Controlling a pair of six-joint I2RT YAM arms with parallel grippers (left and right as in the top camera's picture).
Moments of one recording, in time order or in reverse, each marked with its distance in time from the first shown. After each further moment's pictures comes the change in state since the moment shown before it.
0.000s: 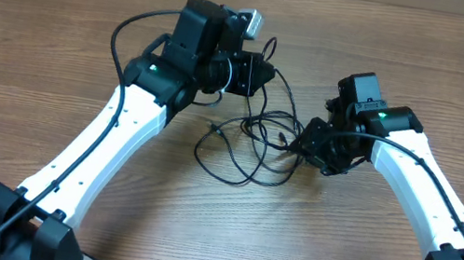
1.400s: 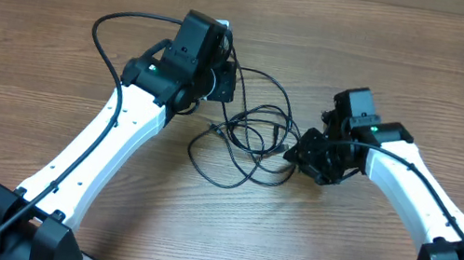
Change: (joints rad) left arm 0.000 -0.001 0.002 -0.254 -0.463 0.064; right arm 0.000 0.000 -0.156 0.171 -0.039 0.069
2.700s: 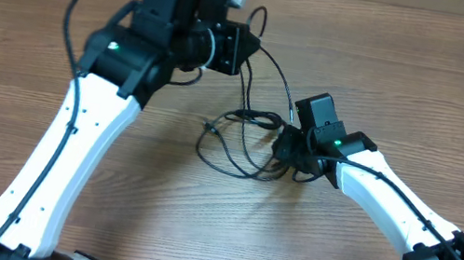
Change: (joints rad) left arm 0.055 -0.053 0.308 -0.092 0.391 0.052; right arm 0.184 0.000 -0.041 0.217 0.337 0.092
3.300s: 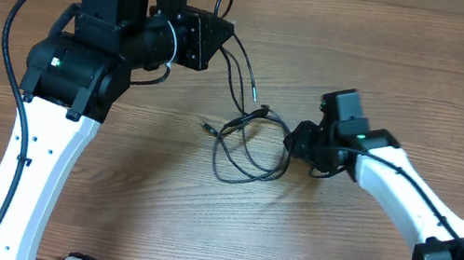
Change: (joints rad) left arm 0.089 -0.112 0.011 -0.037 0.044 0.000; right arm -0.156 0.000 0.003 -0.005 -0.246 -0.110
